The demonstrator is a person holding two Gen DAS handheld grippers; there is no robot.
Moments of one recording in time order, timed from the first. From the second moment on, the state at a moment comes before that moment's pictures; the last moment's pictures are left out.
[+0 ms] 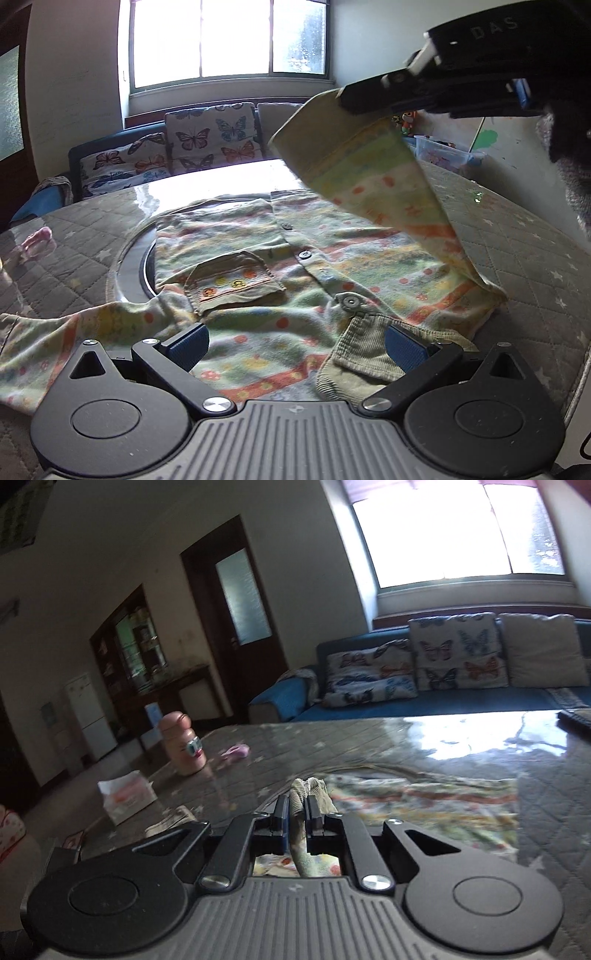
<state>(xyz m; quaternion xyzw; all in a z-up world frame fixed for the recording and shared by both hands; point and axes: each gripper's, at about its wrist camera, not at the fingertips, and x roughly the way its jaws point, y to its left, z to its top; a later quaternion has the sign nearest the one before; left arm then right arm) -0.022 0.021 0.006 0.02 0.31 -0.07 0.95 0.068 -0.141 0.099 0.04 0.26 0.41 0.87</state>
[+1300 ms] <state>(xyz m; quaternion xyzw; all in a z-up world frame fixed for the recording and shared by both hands) 0.002 0.023 0.003 0.01 0.32 -0.04 0.95 0.068 -0.248 0.013 -0.03 0.37 0.28 0.89</state>
